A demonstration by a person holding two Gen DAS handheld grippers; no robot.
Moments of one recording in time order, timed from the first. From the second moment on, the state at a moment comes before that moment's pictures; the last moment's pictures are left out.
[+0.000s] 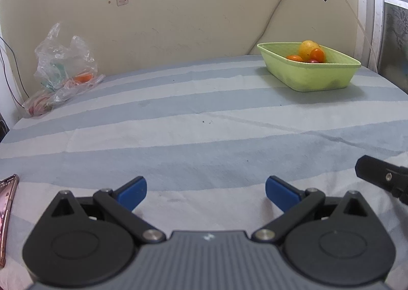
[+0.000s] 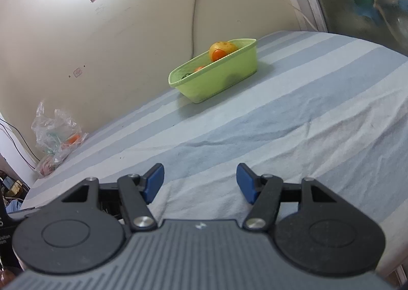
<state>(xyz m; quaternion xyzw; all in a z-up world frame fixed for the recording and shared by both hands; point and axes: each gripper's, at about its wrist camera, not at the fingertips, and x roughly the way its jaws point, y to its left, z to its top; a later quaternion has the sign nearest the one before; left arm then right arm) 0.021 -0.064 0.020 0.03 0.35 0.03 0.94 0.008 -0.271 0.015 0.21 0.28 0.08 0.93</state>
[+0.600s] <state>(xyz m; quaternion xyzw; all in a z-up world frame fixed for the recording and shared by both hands) 0.017 -0.056 0.024 0.02 0.34 0.05 0.94 0.008 -0.271 0.015 0.21 0.28 0.08 0.93</state>
